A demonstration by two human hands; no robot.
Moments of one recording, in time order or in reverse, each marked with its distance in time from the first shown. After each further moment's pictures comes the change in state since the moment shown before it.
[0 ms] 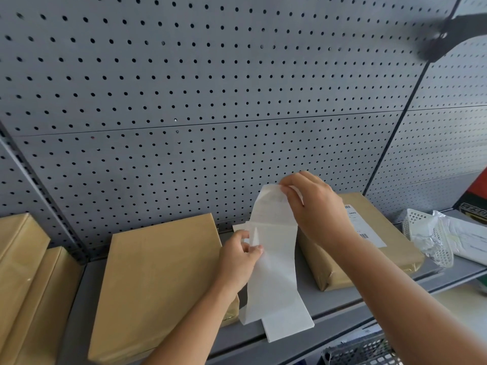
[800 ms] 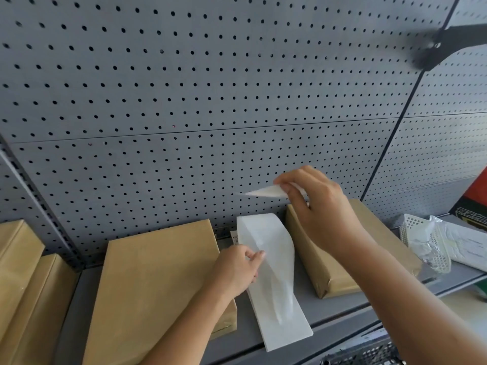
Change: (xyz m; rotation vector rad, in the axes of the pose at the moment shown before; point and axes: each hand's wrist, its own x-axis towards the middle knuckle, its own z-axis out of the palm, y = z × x) left_hand -0.008 0.020 -0.015 0.355 -0.157 0.037; right_hand 0.004 -0.010 -0.022 0.177 0.075 -0.155
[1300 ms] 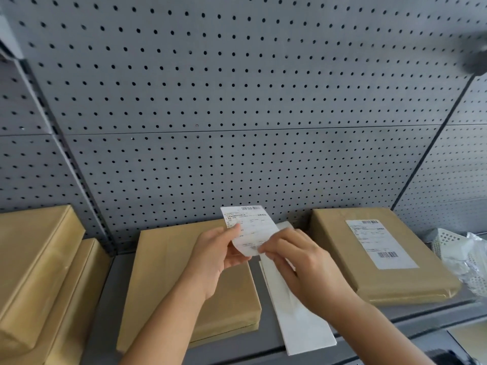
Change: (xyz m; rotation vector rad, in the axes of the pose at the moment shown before) left_hand -0.032 -0.003 -0.080 -0.906 0.118 -0.148; right_hand -0.065 -0.022 0.061 0.053 -0.309 -0.139
